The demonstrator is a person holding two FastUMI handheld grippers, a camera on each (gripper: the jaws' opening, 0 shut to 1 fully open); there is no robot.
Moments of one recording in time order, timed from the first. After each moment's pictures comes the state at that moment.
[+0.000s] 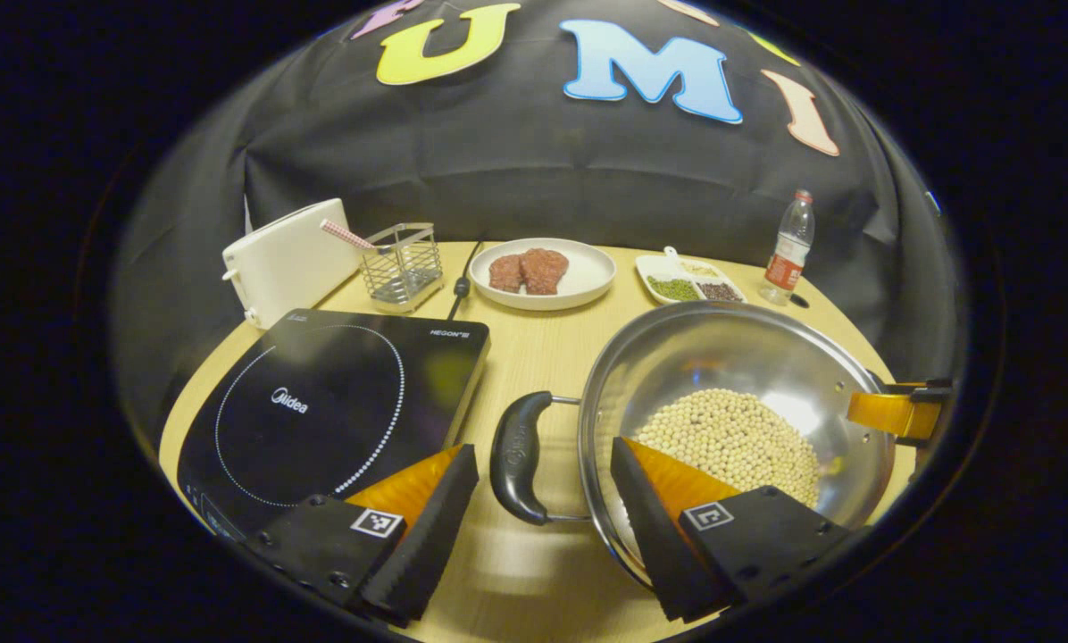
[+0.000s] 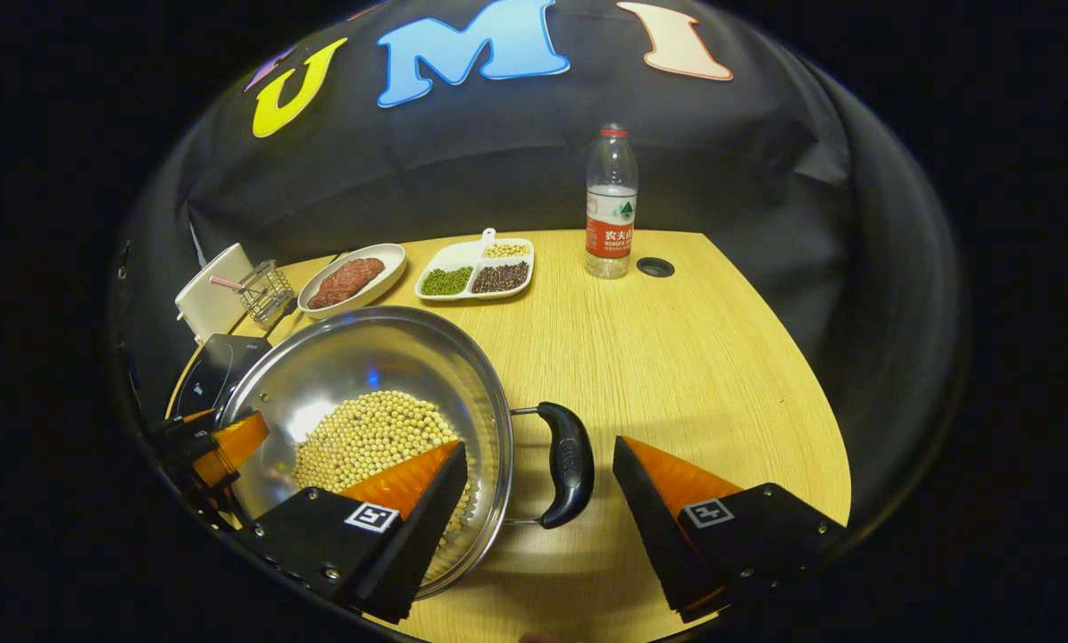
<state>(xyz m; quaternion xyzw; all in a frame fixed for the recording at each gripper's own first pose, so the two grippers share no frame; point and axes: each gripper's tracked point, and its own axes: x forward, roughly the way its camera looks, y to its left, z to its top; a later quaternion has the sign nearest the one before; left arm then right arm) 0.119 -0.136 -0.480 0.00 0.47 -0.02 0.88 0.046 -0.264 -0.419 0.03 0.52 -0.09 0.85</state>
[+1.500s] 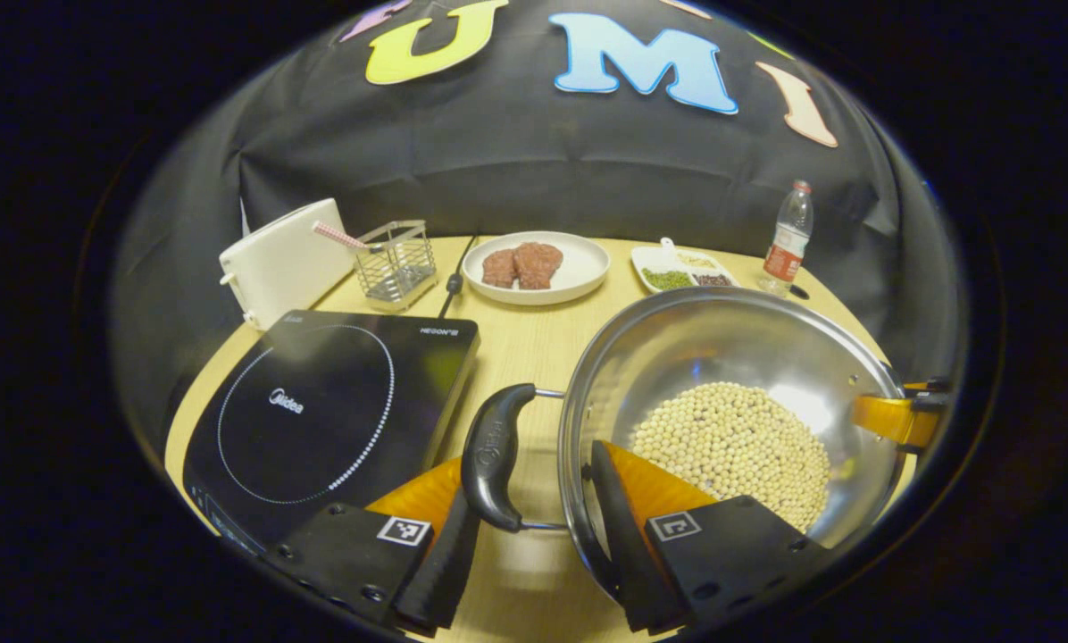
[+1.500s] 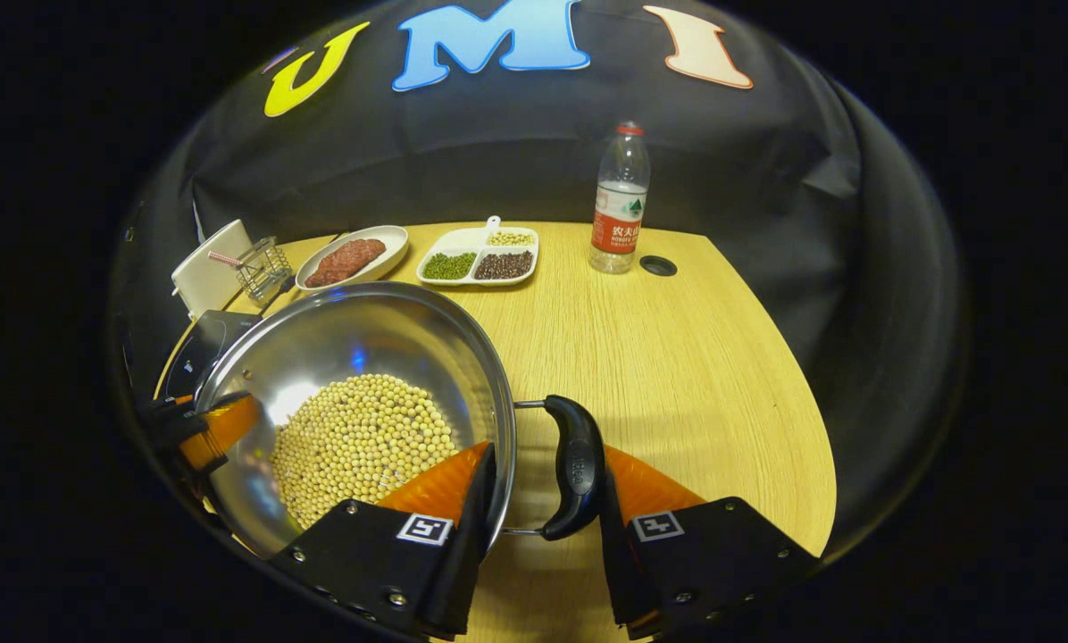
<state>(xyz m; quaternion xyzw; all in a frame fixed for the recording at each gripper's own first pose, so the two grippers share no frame) 0.124 -0.139 -0.466 0.02 0.47 -0.01 0.88 0.041 -0.256 -0.405 -0.01 0.52 -0.08 0.85</state>
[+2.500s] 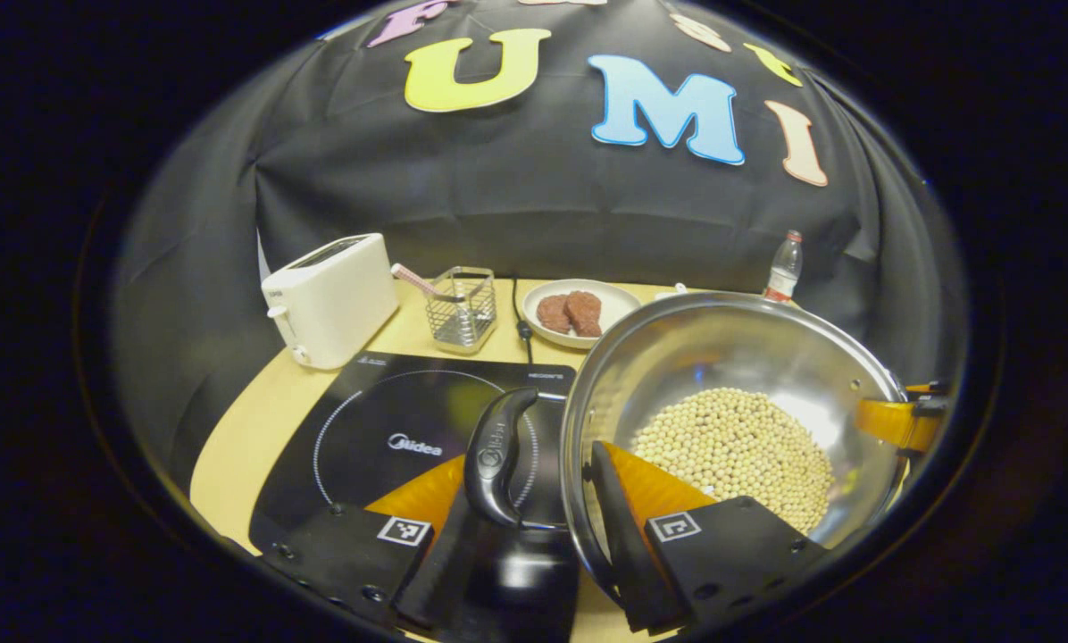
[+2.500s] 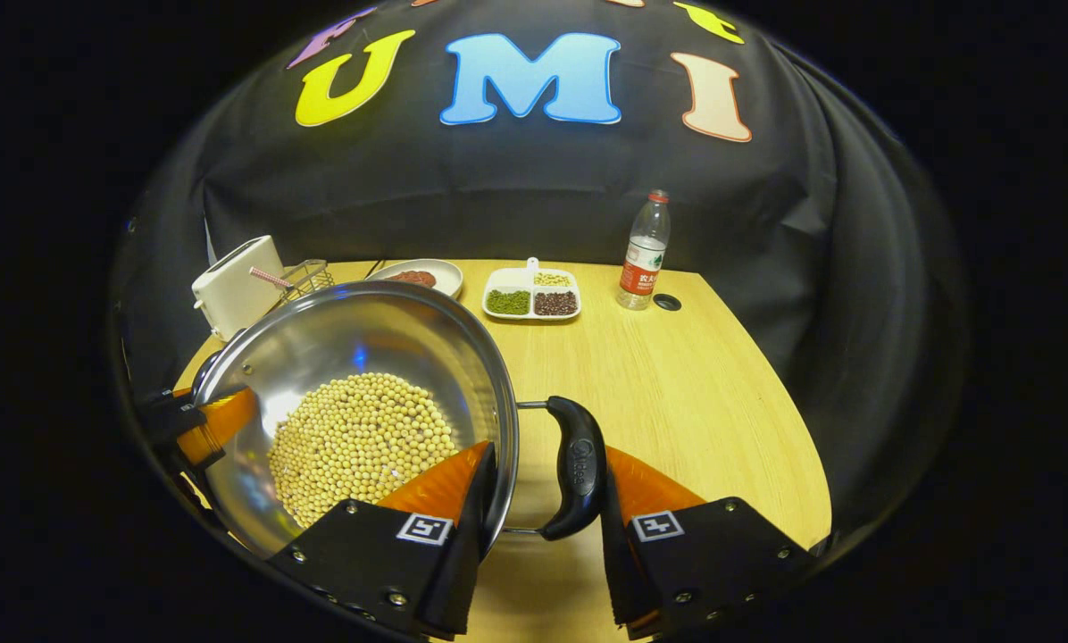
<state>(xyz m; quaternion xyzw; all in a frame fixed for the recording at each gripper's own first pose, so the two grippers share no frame) 0.120 -0.019 -0.401 0.00 0.43 -0.04 0.90 0.026 -0.135 -0.337 -0.03 0.48 -0.12 0.87</state>
